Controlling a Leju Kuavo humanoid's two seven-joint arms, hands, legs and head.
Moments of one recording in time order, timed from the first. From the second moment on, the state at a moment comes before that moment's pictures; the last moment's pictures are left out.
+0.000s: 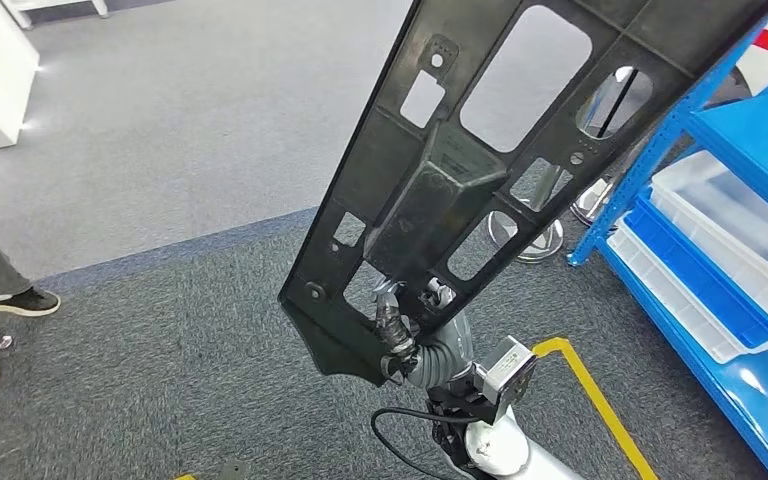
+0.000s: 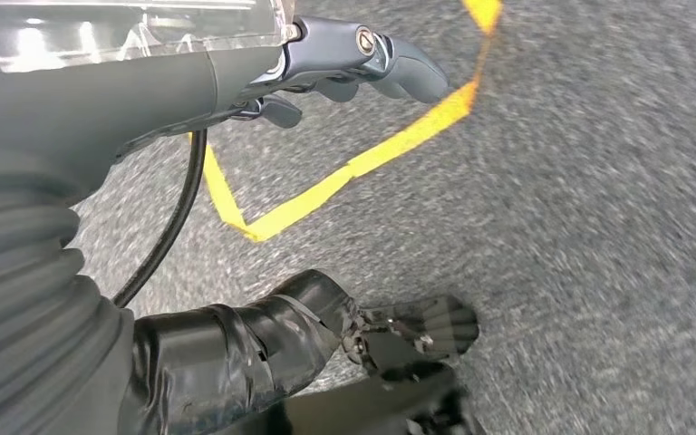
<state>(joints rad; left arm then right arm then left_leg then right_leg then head) -0.09 -0.03 -0.97 -0.23 0.56 0.46 -0.16 -0.26 -0.06 0.82 -1.76 -0.10 -0.33 -0.46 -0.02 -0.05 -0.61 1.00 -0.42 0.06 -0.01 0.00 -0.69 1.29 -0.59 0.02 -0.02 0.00</state>
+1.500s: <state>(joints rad) -0.15 -0.05 -1.09 -0.23 0.40 0.33 -0.07 -0.12 -0.11 0.82 -1.94 0.12 -0.52 -0.36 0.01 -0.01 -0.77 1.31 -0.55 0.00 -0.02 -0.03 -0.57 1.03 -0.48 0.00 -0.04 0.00</state>
